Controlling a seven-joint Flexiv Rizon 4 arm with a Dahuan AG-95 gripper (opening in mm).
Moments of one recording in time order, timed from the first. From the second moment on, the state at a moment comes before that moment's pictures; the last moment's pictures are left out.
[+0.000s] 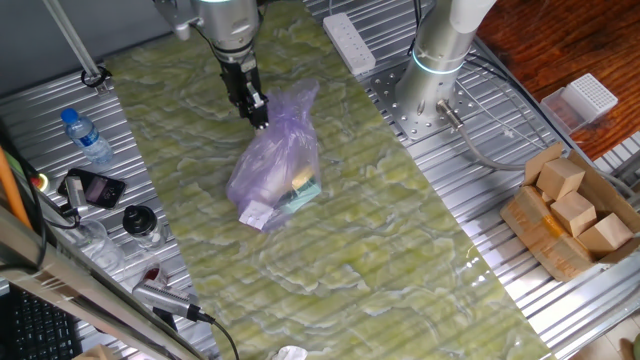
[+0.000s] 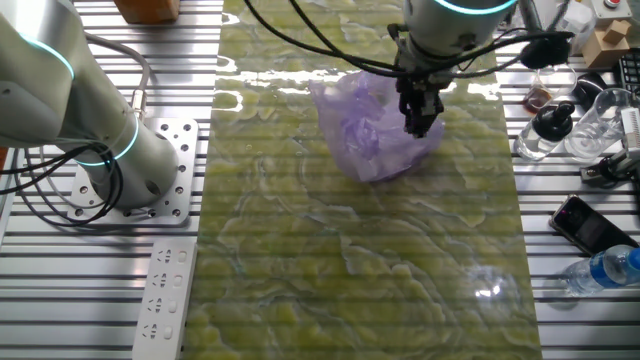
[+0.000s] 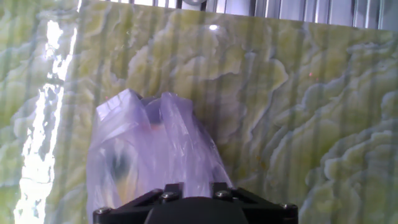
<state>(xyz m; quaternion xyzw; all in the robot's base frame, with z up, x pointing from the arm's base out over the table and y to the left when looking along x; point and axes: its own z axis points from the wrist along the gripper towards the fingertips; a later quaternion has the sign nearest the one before) 0.491 0.019 0.208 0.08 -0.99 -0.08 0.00</state>
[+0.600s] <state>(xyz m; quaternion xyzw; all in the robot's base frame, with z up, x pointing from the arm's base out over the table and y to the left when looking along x) 0.479 0.027 0.210 0.21 -0.97 -0.09 0.04</state>
